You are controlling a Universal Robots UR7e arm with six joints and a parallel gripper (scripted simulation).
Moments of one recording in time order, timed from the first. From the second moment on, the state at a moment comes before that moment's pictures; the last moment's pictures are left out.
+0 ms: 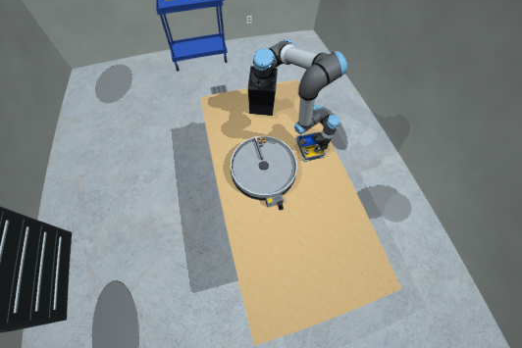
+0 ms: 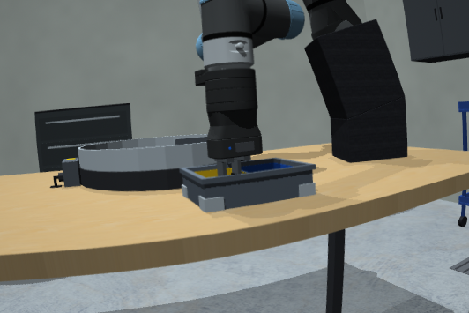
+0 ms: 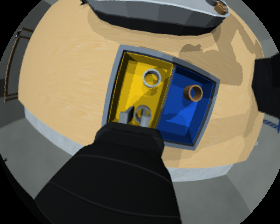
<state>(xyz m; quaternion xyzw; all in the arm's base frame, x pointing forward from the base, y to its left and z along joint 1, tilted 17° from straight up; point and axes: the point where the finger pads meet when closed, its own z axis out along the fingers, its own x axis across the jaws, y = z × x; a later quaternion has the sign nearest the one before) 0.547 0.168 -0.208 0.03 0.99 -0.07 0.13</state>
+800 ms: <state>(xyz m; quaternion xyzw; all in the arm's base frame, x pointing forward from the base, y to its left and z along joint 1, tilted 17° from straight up) 0.546 0.169 -0.204 0.03 0.99 -0.07 0.13</state>
